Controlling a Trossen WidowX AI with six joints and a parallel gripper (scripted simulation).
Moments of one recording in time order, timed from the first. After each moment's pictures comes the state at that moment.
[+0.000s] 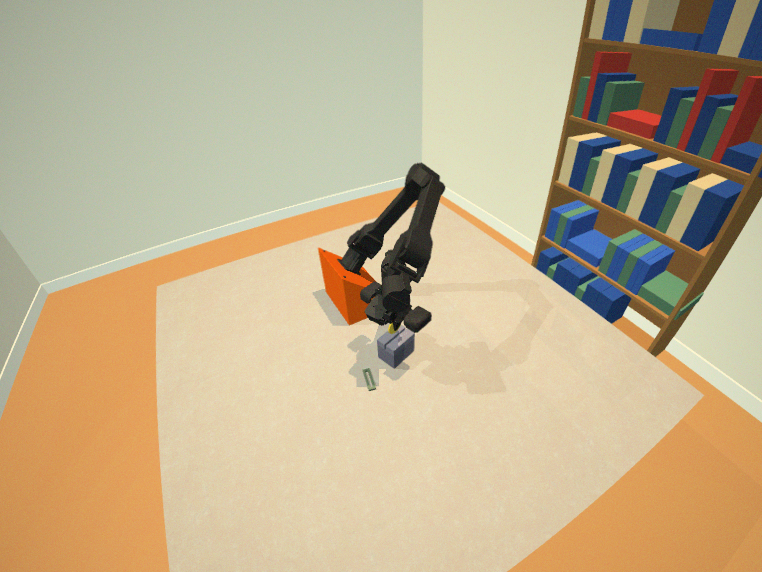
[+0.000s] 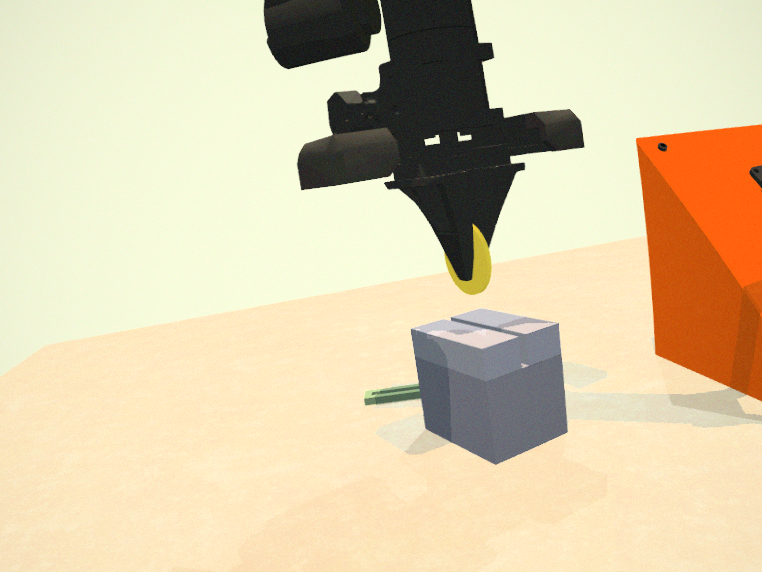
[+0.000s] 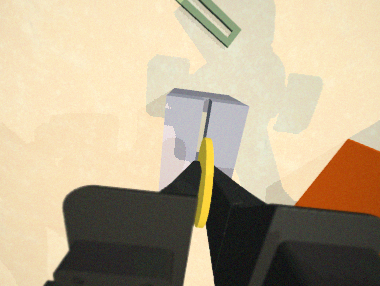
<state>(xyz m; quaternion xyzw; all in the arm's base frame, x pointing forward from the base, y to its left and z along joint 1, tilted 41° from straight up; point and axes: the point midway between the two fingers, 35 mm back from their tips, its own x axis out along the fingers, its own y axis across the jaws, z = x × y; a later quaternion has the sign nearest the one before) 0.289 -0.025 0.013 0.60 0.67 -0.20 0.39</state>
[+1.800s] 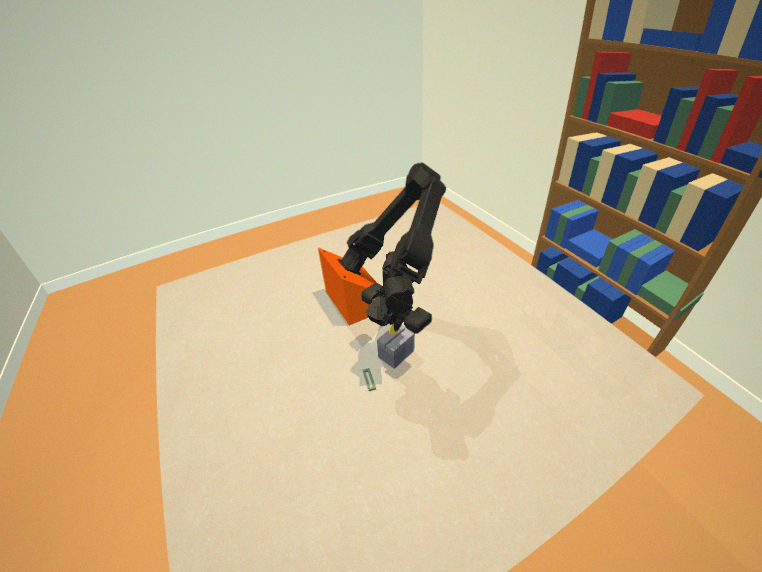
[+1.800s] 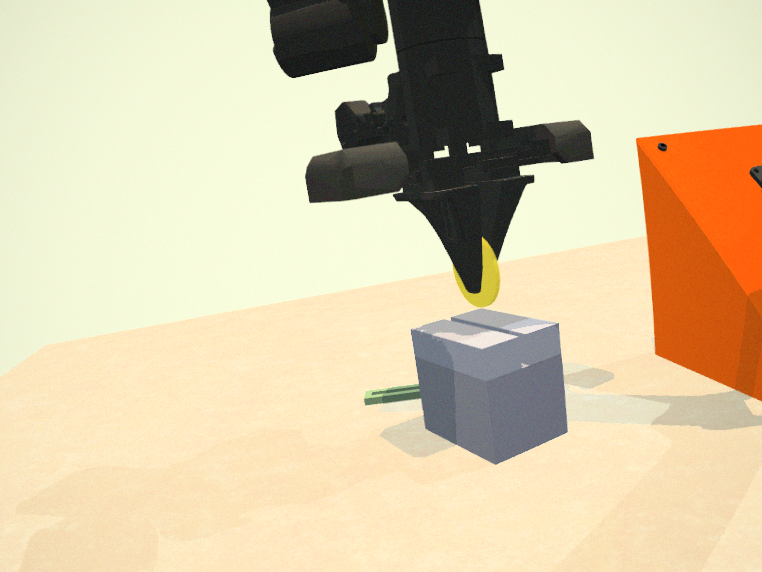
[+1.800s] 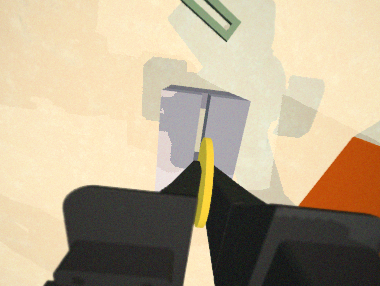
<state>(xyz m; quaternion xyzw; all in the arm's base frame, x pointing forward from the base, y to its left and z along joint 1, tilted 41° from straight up) 0.286 -0.017 0.009 0.60 0.67 -0.20 0.39</state>
